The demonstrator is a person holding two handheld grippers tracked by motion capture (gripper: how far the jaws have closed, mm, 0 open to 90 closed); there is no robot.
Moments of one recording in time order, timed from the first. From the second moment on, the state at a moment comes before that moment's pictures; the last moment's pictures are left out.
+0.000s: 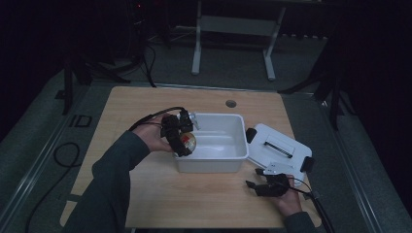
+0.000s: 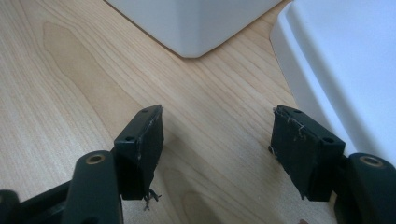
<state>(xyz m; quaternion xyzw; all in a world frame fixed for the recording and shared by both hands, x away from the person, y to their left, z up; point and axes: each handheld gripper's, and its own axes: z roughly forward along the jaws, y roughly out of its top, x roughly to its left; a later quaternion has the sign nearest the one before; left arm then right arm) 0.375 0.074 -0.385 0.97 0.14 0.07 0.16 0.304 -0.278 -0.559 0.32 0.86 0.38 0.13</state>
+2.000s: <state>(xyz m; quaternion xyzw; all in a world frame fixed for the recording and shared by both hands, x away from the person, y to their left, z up) 0.378 0.108 -0.382 0.95 0.19 0.12 0.21 0.304 -0.279 -0.559 0.31 0.86 0.38 0.13</state>
